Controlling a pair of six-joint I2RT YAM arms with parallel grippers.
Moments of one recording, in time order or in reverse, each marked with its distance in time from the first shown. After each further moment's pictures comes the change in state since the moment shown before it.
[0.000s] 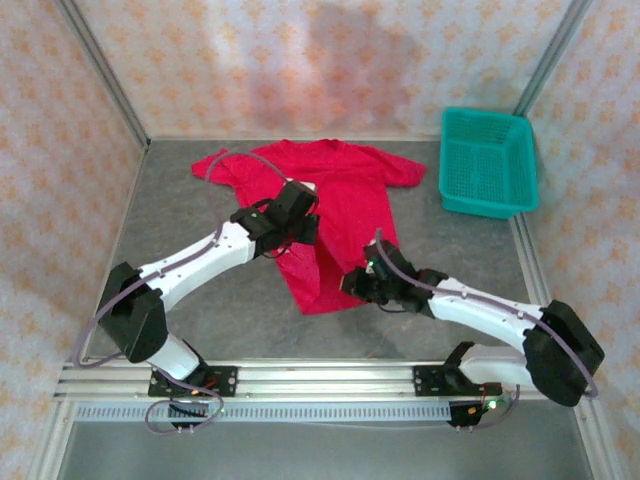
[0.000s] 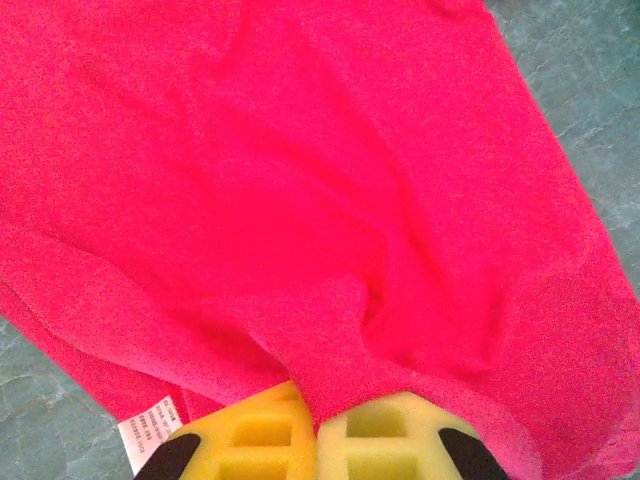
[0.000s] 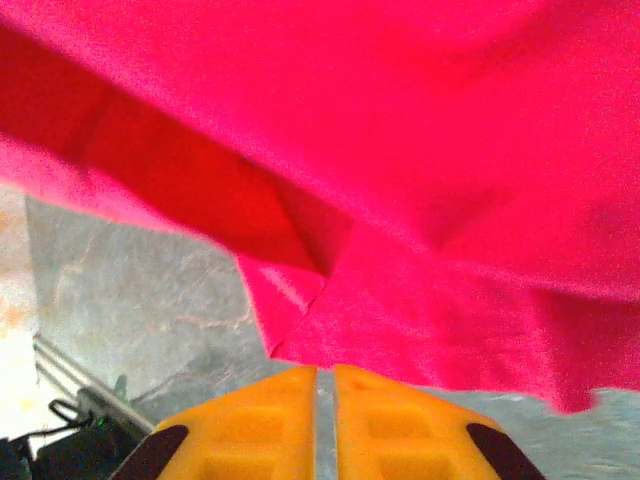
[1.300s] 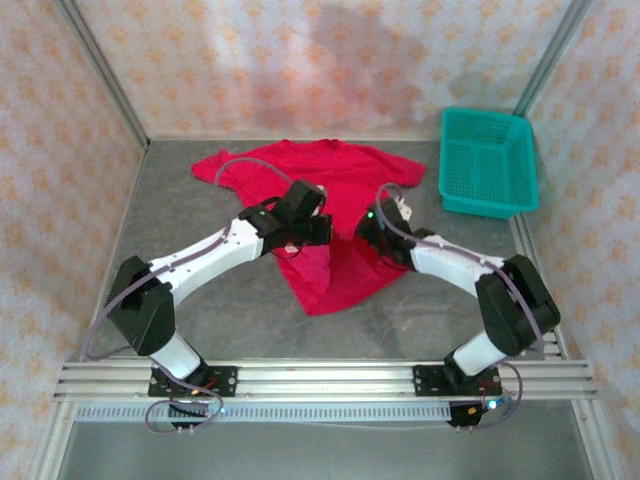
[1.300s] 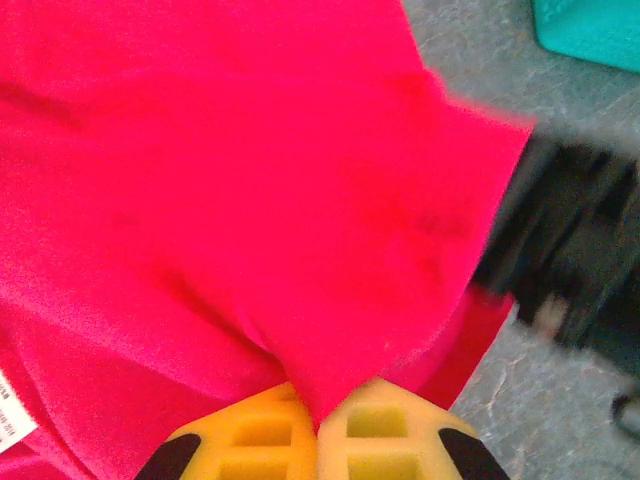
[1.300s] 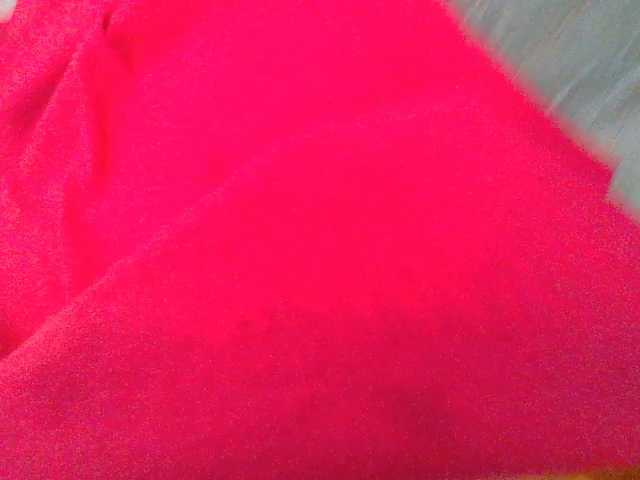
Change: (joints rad) left arm -0.012 0.058 0.040 0.036 0.227 -0.206; right arm -0.241 0.315 0.257 0.012 0.362 -0.011
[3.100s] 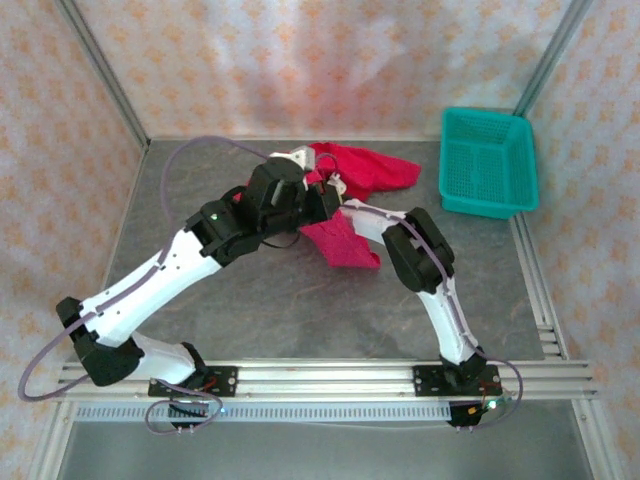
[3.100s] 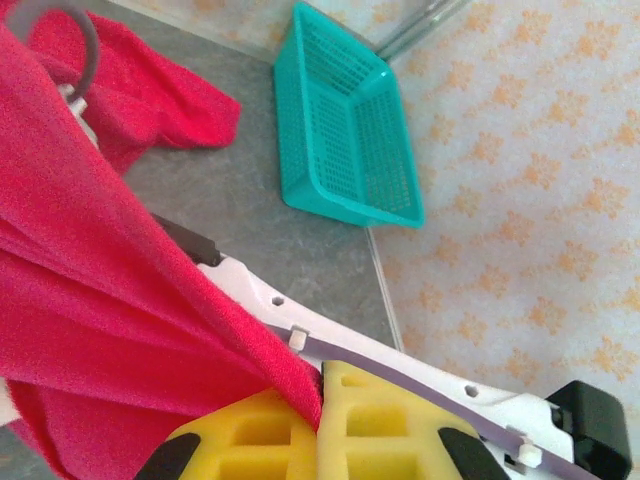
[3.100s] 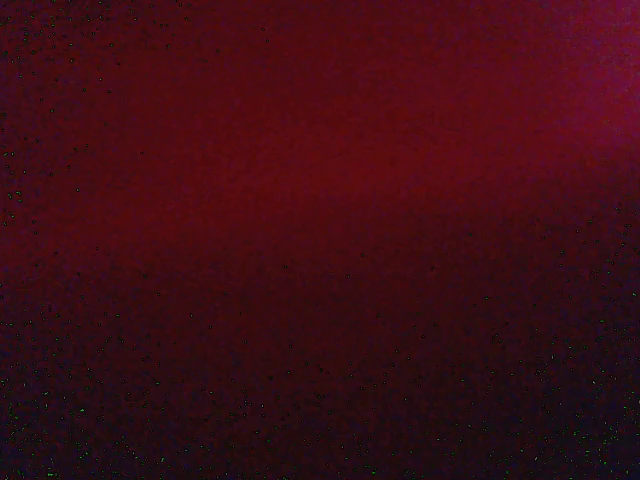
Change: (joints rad) left arm -0.133 -0.242 0.268 -0.105 -0.118 -0.256; right arm 0.126 0.755 0.827 -0.067 0.090 0.259
